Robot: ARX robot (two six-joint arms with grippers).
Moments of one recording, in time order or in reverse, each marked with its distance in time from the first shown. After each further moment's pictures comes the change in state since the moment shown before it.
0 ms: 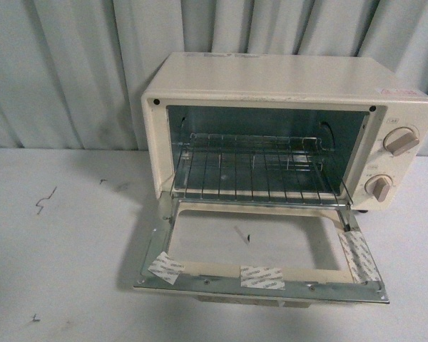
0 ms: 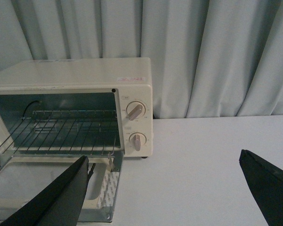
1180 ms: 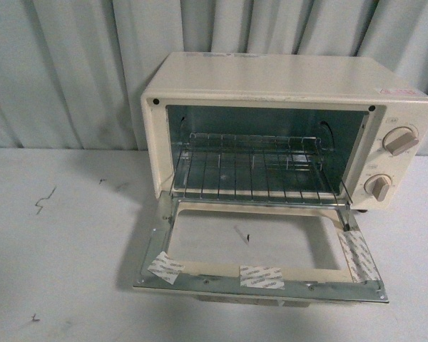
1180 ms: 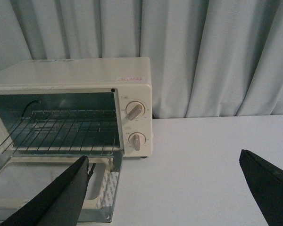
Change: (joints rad) left arm 0.000 0.000 0.000 -0.005 0.000 0.001; right arm 0.000 0.000 0.000 0.000 0.000 0.000
